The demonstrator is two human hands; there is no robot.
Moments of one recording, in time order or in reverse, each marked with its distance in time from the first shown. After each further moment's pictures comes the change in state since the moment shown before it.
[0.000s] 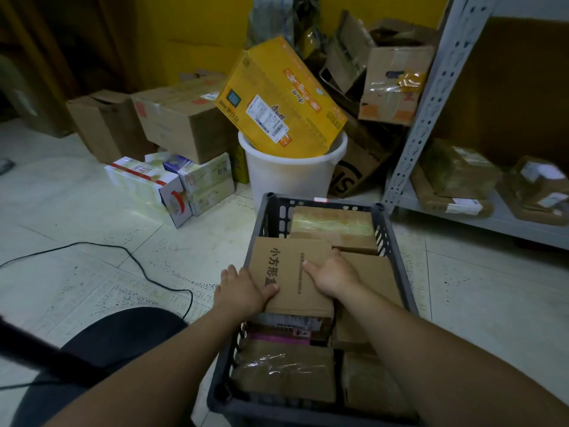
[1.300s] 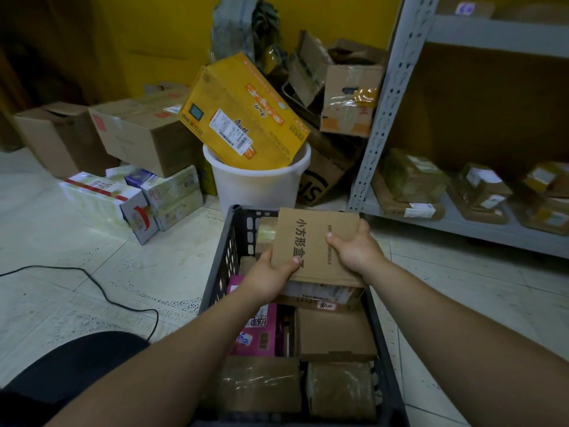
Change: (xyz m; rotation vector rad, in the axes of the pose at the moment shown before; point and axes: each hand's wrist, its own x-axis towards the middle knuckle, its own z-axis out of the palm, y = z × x) left_hand -0.026 0.107 -0.015 -0.761 -0.255 0.232; right_hand 0.004 0.035 -0.108 0.257 0.221 0.016
